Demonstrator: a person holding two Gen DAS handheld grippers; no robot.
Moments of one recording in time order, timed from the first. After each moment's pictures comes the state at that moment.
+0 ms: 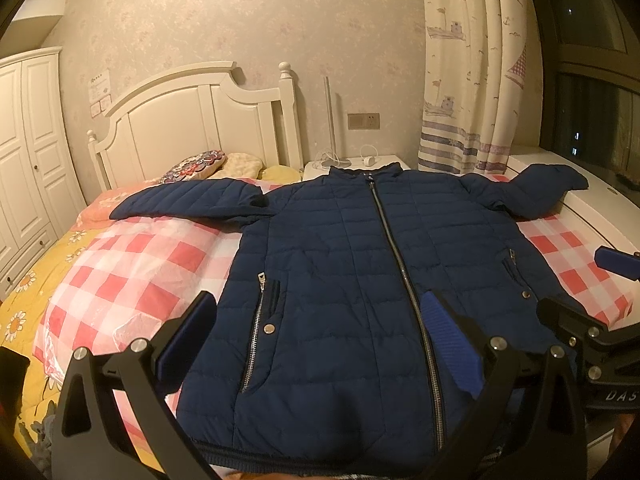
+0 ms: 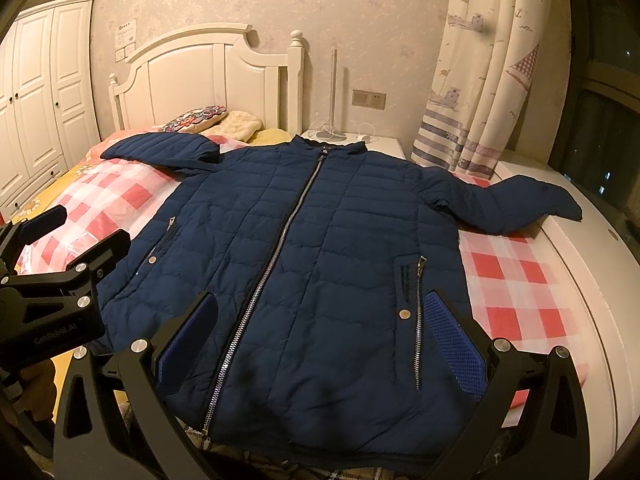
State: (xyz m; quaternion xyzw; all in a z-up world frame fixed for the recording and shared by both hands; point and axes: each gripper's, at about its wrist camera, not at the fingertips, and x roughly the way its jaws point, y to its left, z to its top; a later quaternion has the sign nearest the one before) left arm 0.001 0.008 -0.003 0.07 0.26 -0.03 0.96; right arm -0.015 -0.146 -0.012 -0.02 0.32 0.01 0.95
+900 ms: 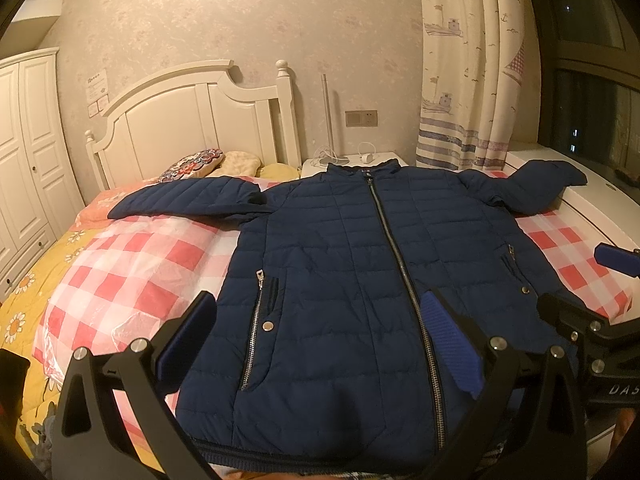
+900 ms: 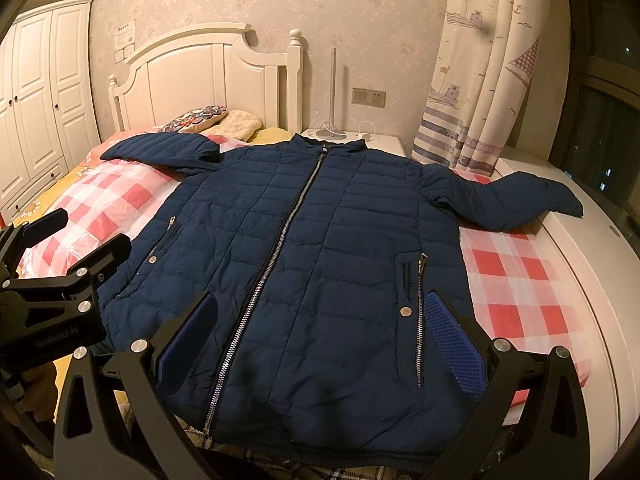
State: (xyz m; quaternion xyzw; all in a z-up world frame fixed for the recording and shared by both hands) left arm 0.002 0.008 -0.006 0.06 0.26 -0.04 0.96; right arm -0.015 -0.146 -0.012 -0.02 0.33 0.01 0.95
